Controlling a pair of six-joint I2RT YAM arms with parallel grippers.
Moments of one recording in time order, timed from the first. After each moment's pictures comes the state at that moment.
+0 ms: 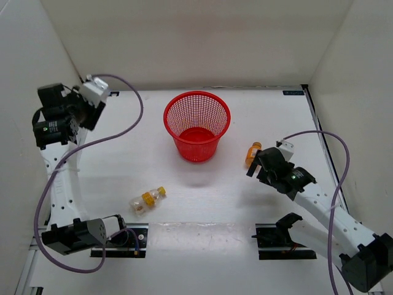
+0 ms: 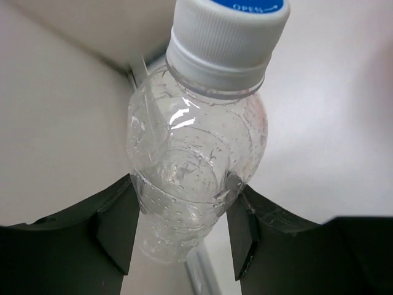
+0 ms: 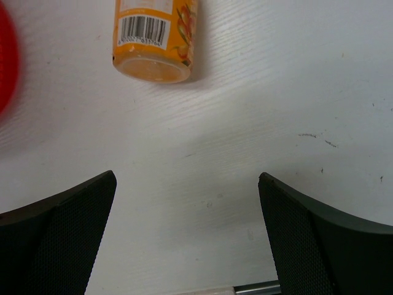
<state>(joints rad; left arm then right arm) 0.25 1.22 1.53 -0.93 0.27 0.80 0.58 0.84 0.66 -0.77 0.40 0.81</state>
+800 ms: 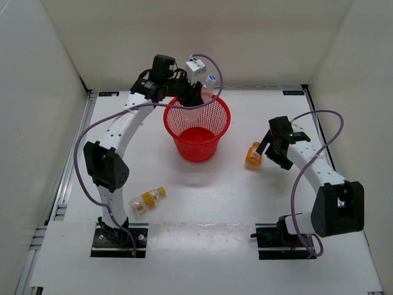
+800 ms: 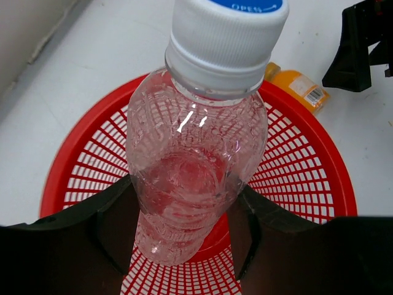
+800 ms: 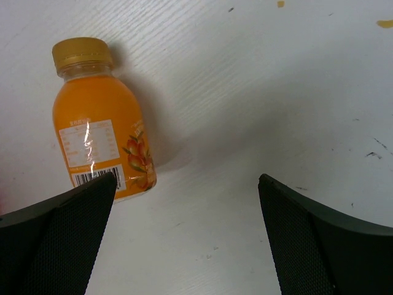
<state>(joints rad) -0.44 1.91 2.03 -0.68 0.59 0.29 0.20 1.35 0.96 -0.76 0.28 0.72</state>
